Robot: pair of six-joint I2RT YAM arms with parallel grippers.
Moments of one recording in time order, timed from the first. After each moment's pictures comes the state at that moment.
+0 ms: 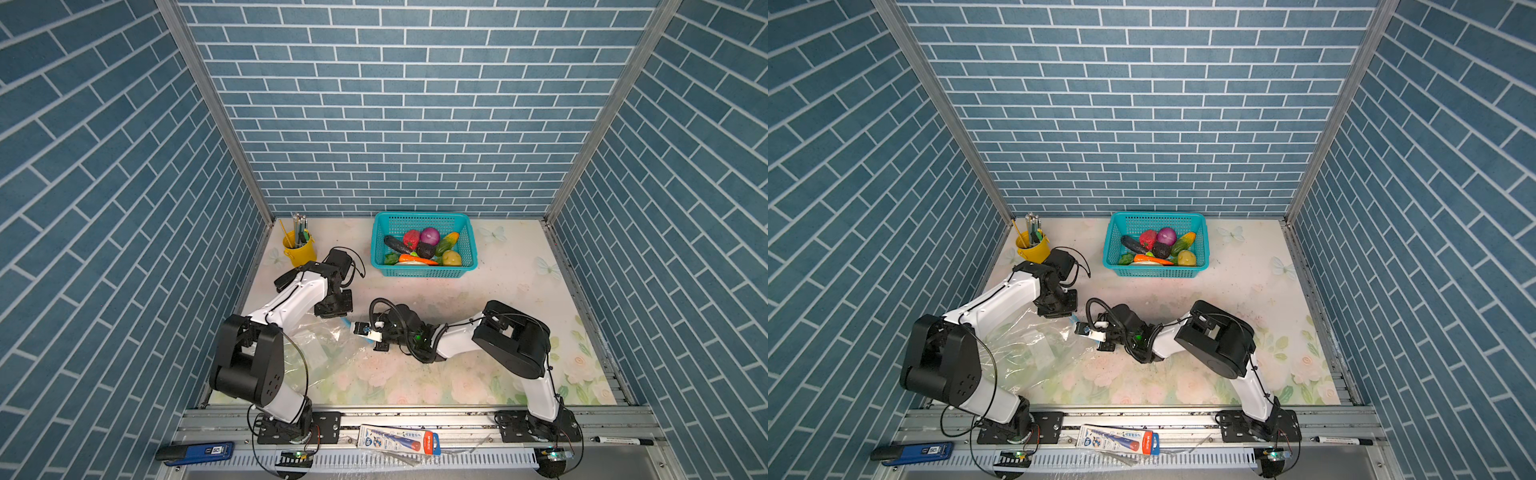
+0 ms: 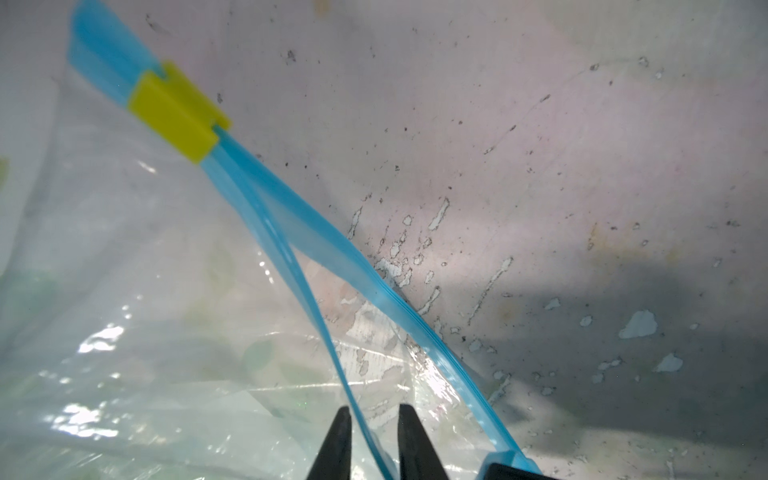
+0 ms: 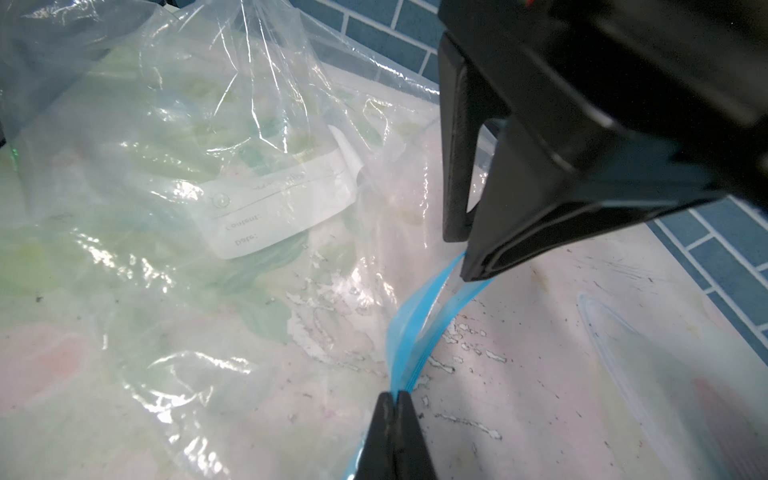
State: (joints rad) left arm -0.29 1.55 1.09 -0.96 -0.04 -0.43; right arm 1.13 2.05 0.97 0.70 -0.21 -0.50
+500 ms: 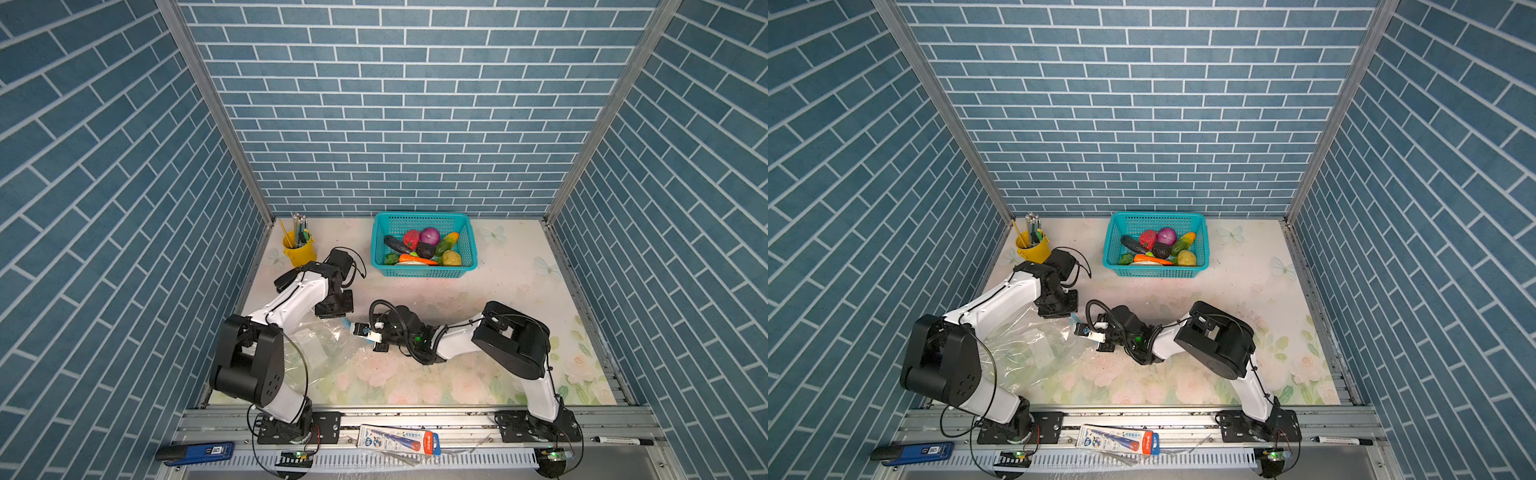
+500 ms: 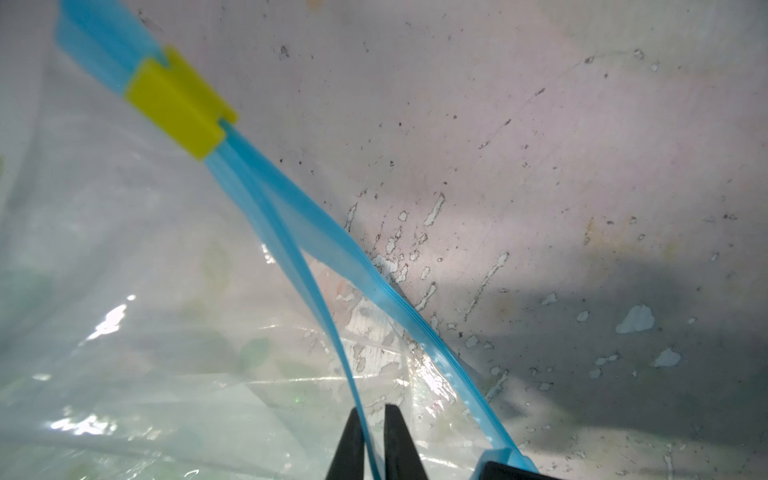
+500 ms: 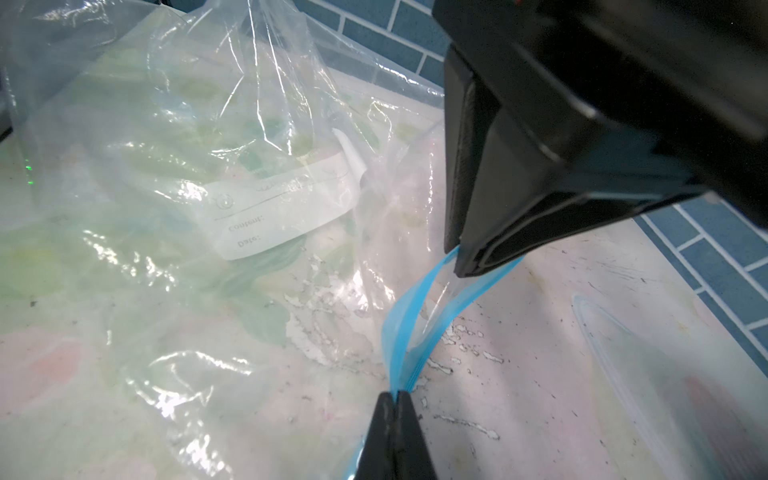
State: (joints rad) left arm -0.31 1.55 1.10 -0.97 -0.04 -0.43; right arm 1.14 2.05 0.96 0.72 -0.19 -0.50
